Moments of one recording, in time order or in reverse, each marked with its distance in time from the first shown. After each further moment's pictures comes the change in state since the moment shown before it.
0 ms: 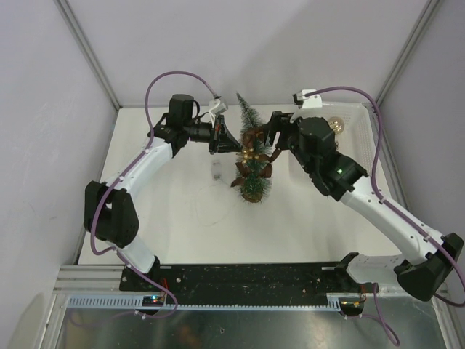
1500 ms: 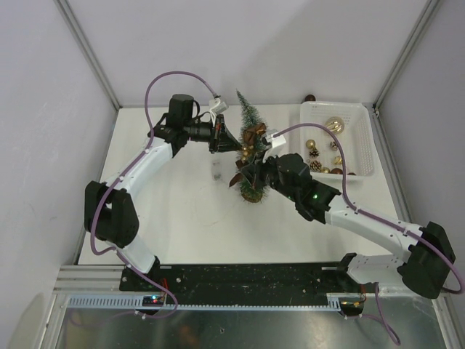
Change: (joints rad) left arm 0.000 0.000 0.000 0.000 -0.051 -0.028; right arm 0.145 -0.030 -0.374 0.320 -0.329 0.096
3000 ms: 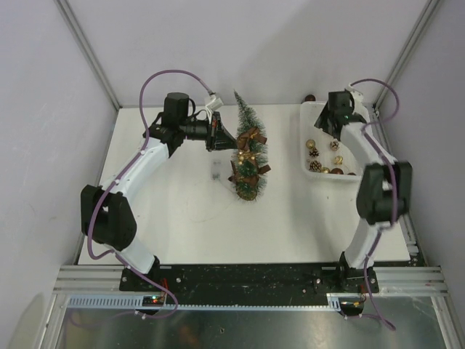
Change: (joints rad) left arm 0.020 -0.031 0.000 0.000 -0.003 -0.063; right arm -0.774 0.545 0.542 -0.468 0.249 0.099
